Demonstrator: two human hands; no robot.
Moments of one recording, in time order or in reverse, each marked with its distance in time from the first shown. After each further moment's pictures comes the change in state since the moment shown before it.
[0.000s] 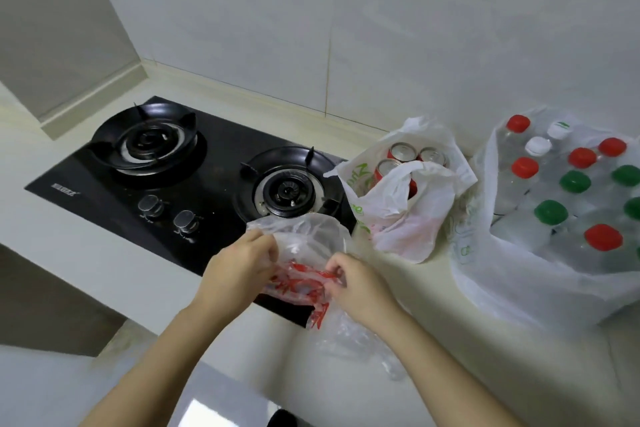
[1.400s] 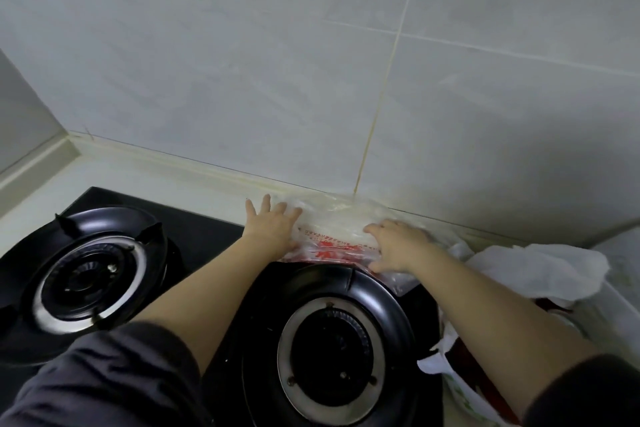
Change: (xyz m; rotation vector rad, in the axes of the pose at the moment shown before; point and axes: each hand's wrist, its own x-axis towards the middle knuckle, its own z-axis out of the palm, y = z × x) left_hand 0.402 -0.123 0.032 0.533 -0.381 0.136; right_hand 0.349 0.004 -0.091 -0.688 -0.190 0.213
